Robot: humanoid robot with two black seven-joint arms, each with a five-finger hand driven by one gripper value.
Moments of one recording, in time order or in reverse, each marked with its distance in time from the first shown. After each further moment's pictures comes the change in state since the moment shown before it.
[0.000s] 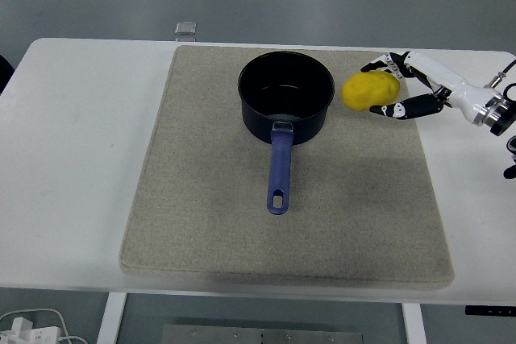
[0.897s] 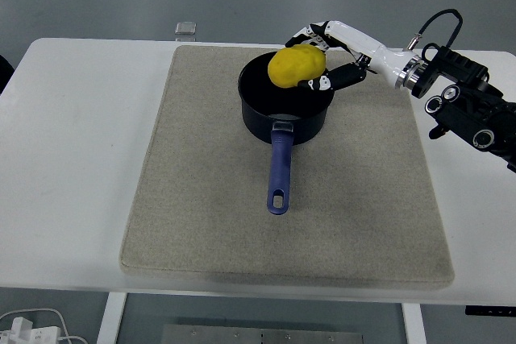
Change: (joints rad) left arm 0.003 0.000 -0.006 0.008 -0.002 0.000 -0.001; right arm 0.180 0.335 -0.096 -0.266 -0.003 0.011 0.000
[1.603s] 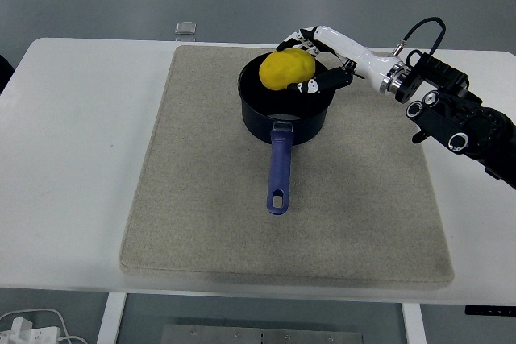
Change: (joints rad) left arm 0.001 0.000 0.000 -0.005 0.000 0.000 0.000; right arm -0.010 0.089 0.003 -0.093 0.001 -0.016 0.000
